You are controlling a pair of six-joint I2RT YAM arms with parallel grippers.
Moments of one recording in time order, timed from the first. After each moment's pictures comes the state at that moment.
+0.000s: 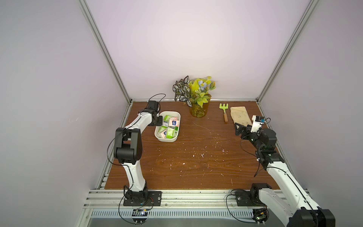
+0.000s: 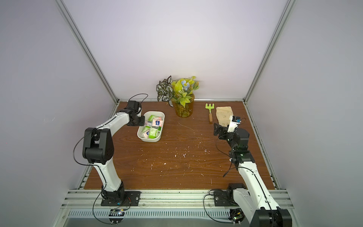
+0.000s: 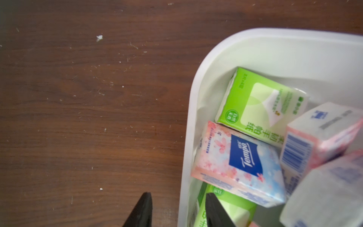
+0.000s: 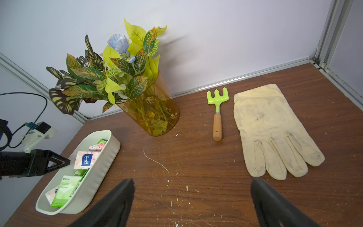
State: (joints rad) left arm -0.07 1.92 1.44 -0.62 -0.05 -0.09; right arm 0.05 0.90 0.55 0.10 -0.18 0.36
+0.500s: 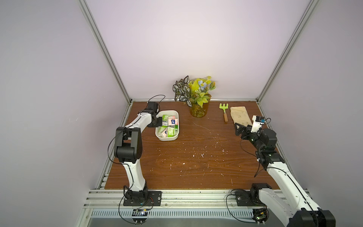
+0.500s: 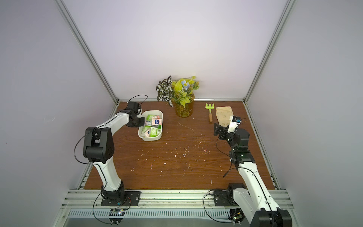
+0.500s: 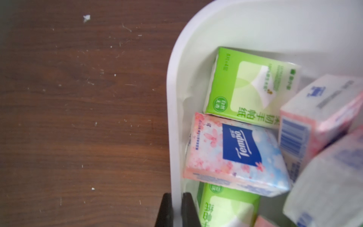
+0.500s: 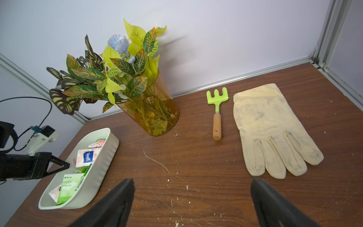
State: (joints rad) left arm -0.06 1.92 1.42 -0.62 -0.03 -0.09; right arm 0.05 0.88 0.55 0.08 -0.18 0.36
